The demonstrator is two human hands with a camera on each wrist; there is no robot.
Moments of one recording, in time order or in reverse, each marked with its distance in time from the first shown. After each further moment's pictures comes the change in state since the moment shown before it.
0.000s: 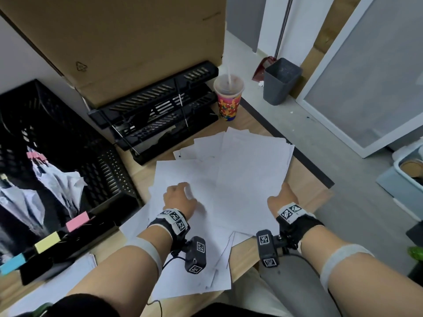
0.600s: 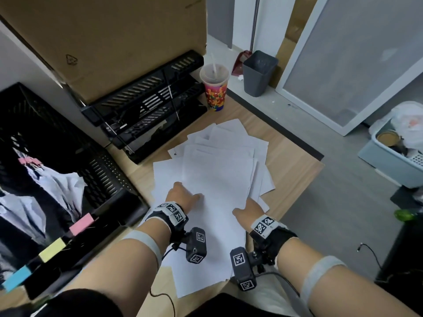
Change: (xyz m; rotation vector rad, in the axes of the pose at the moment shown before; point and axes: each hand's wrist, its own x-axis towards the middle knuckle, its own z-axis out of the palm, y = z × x) left_hand 0.000 -0.014 -0.006 0.043 -0.162 -0.003; right_hand -0.071 0.021 0.100 -0.056 -0.228 0.038
